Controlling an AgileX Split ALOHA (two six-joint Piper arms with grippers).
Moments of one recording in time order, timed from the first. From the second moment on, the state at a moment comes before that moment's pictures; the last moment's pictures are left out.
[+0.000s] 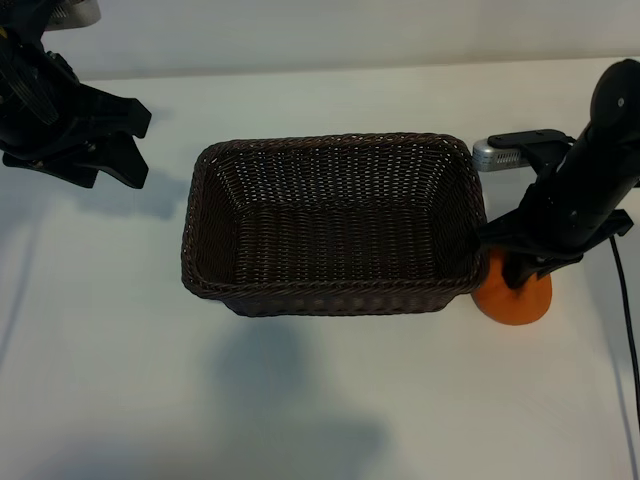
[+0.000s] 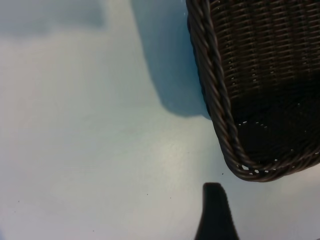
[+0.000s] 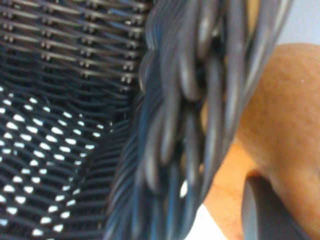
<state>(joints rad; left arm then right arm) -0.16 1.55 -1.35 -0.26 1.18 0.08 0.13 1.84 -1.07 0.30 0.87 -0.17</state>
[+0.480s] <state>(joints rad) -0.16 1.55 -1.35 -0.26 1.18 0.08 0.13 1.78 -1.13 0.21 1.00 -0.15</state>
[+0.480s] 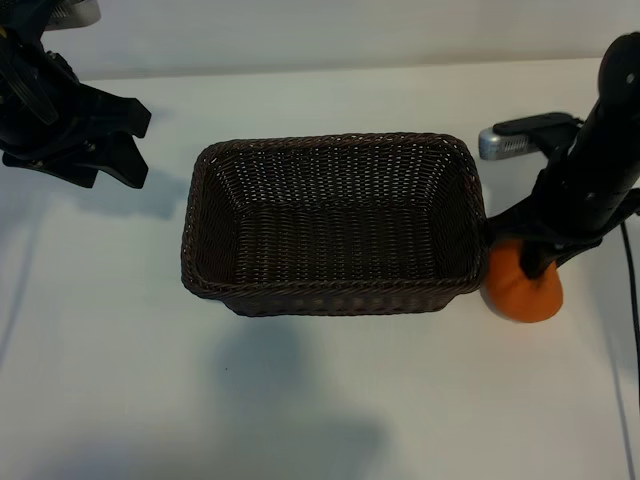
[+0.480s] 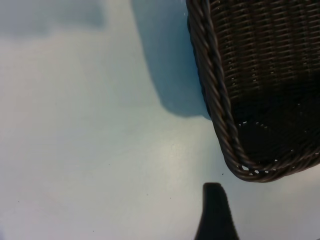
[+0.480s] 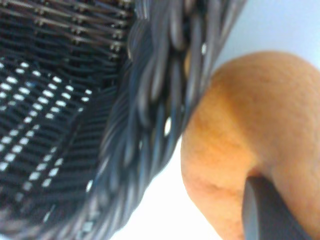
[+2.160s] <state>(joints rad) -0.16 1.55 -1.35 -0.26 1.18 0.08 0.36 1.69 -1.49 0.23 1.10 -0.09</state>
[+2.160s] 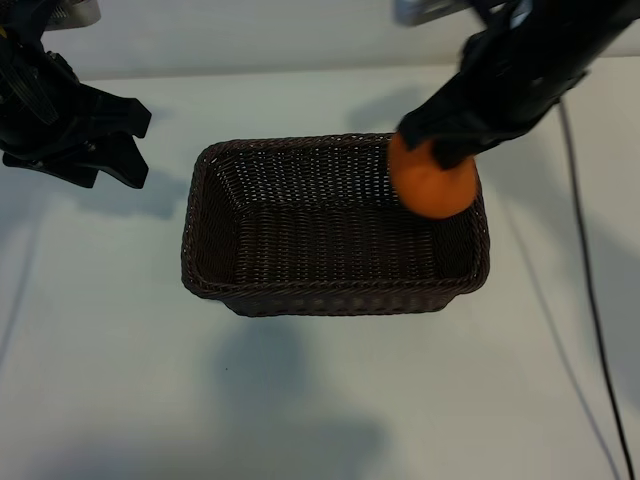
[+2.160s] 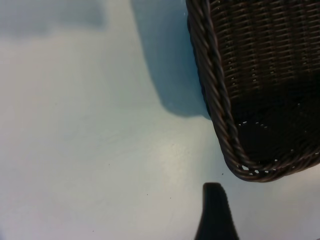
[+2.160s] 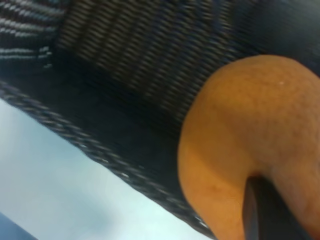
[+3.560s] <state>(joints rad) -0.16 1.55 -1.35 -0.26 1.18 0.08 0.45 1.95 -1.50 0.19 0.96 -0.09</state>
